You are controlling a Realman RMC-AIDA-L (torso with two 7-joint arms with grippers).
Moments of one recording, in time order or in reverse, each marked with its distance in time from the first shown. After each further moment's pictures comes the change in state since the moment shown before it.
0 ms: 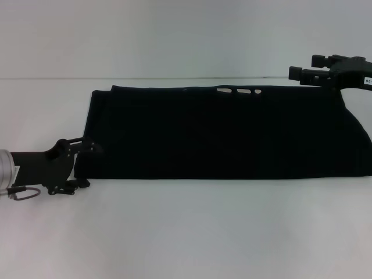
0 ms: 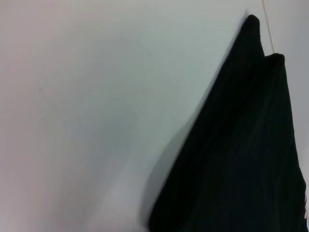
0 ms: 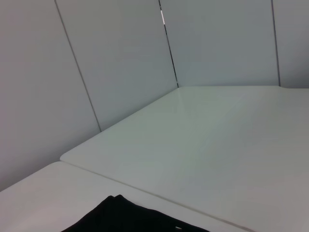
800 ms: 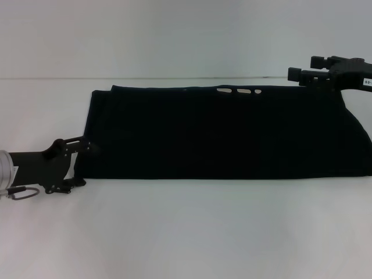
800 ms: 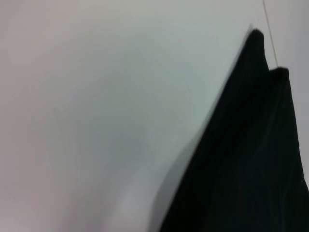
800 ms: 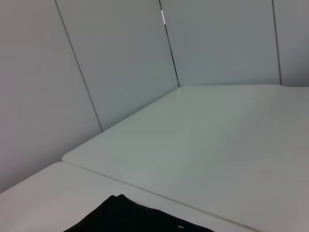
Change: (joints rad) left arm 0.005 -0.003 0.000 -0.008 -0.007 -0.052 0.018; right arm -0.002 0.003 0.001 0.000 0.000 -0.003 0.004
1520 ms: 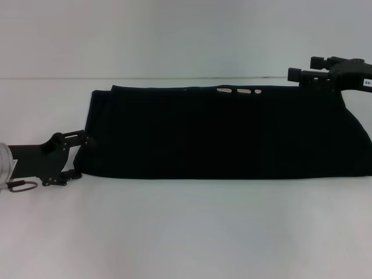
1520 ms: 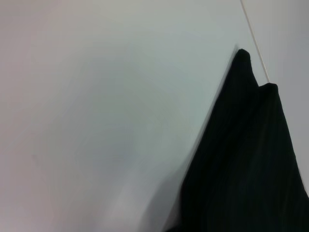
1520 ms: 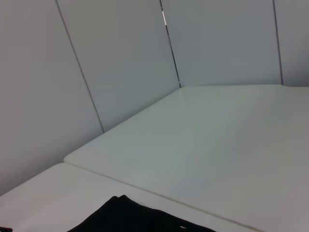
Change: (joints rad) left arm -0.016 0.006 0.007 0.002 0.004 -0.033 0.034; right arm -0.003 0.001 0.000 -0.002 0.004 -0.005 0.002
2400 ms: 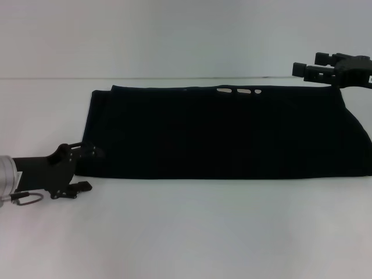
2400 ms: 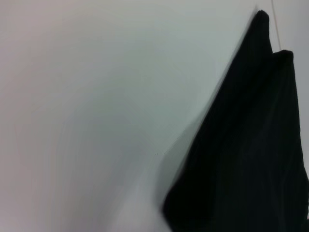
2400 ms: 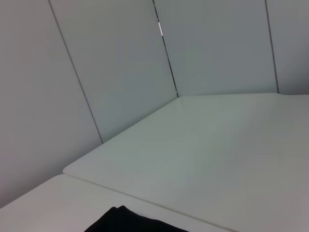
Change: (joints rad) left arm 0.026 -0.010 -0.009 -0.017 -0.017 0.061 -0.026; right arm -0.014 -0.005 0.002 -0.002 0.036 -0.009 0.001
